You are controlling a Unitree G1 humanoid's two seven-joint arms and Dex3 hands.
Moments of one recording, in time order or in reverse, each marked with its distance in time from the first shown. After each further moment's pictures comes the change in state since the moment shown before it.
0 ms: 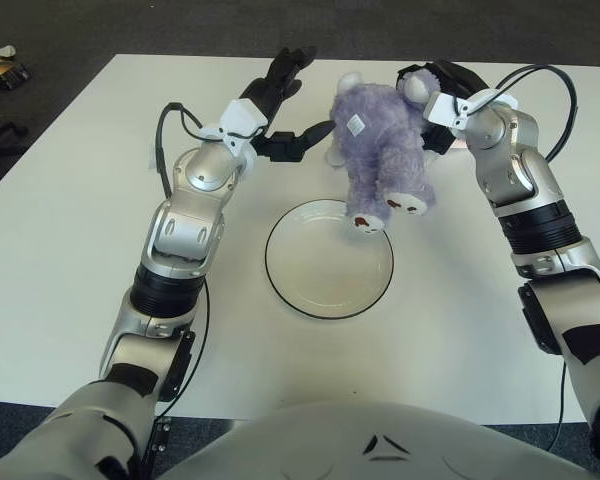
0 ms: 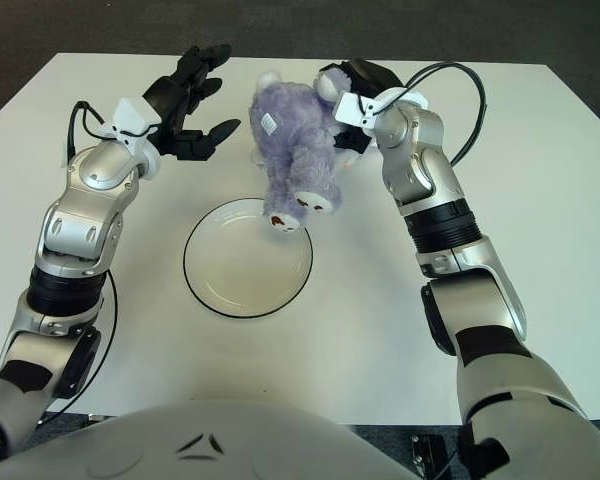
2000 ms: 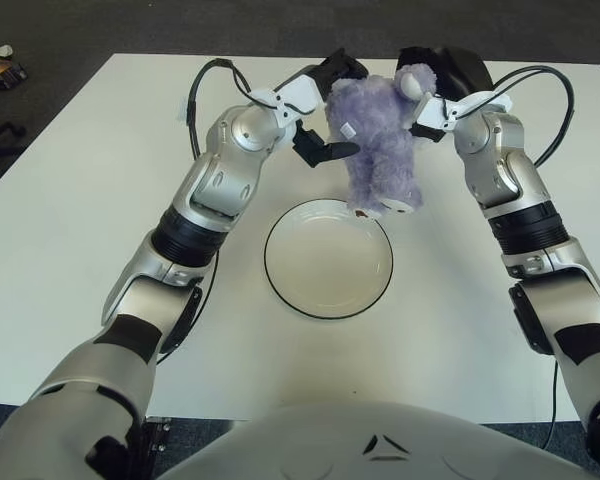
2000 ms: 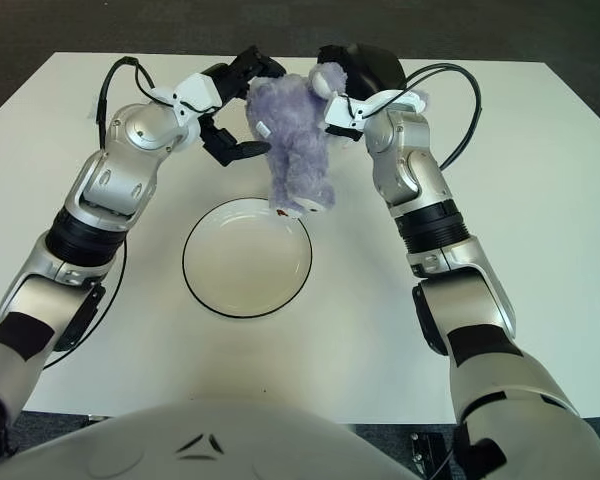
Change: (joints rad) left arm -0.220 0.019 -0.177 0.256 0.130 -0.047 -0.151; right arm 0.002 0.042 0.007 -0.031 -0.103 -0.006 -0.234
